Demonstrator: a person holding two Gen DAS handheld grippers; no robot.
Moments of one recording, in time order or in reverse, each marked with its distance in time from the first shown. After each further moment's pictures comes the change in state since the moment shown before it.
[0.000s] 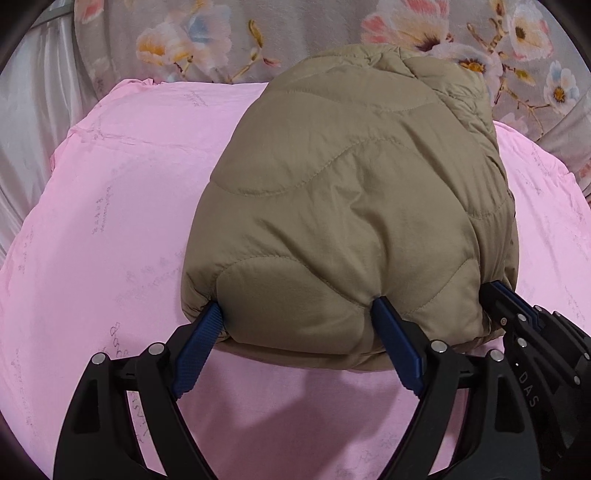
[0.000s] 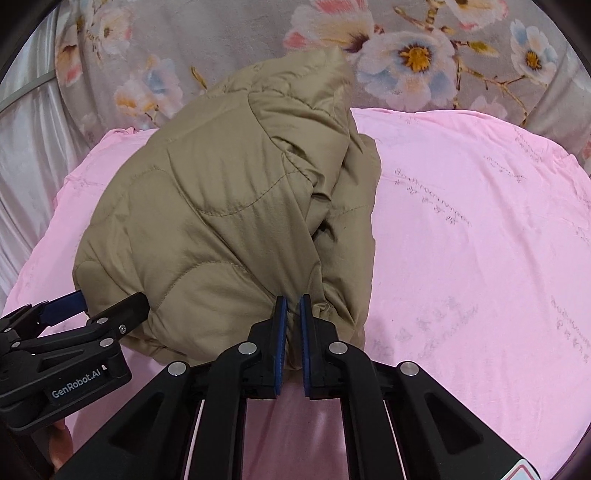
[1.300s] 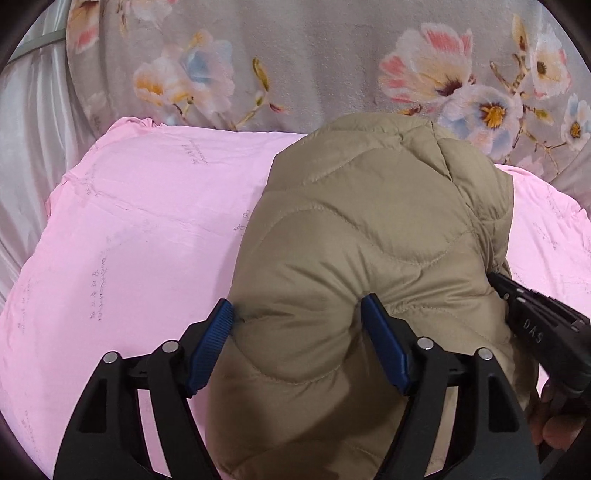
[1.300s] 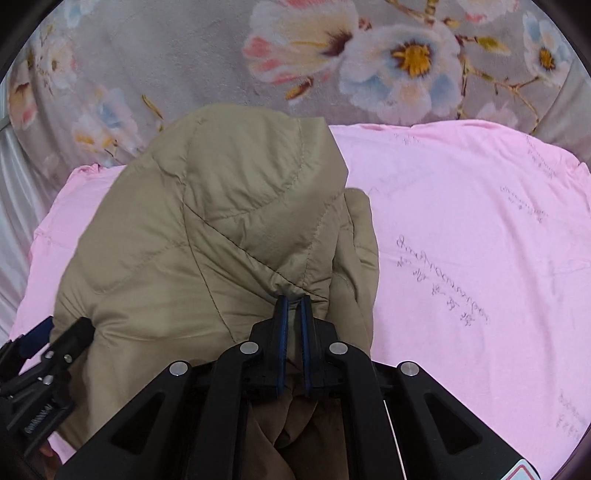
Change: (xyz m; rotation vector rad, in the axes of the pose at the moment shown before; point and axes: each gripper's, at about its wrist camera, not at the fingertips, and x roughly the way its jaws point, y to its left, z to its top) left arm 0.022 0.013 0.077 0.002 -0.137 0.027; right arm 0.064 -0.021 0.088 0.095 -0.006 -0.019
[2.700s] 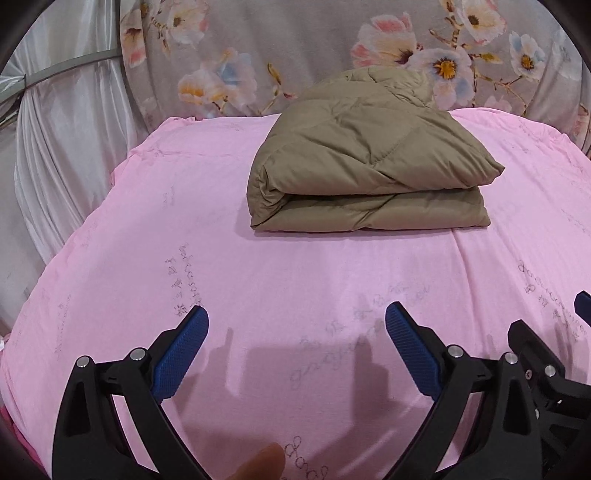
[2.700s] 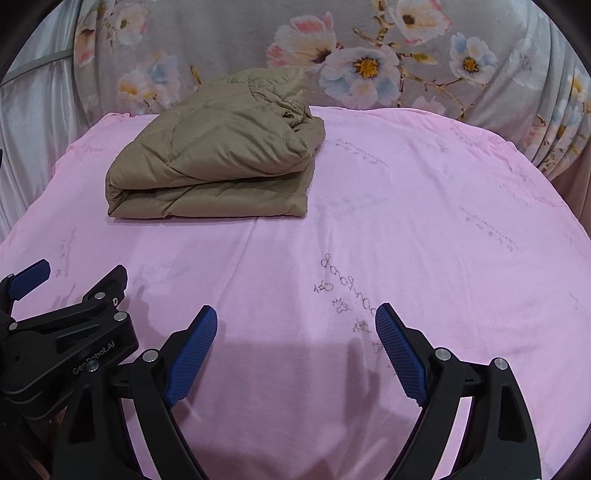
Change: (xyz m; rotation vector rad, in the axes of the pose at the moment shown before) left arm -0.117 -0.019 -0.183 0.093 -0.074 0.141; right arm -0.161 0.014 -0.208 -0.086 -0.054 -0.138
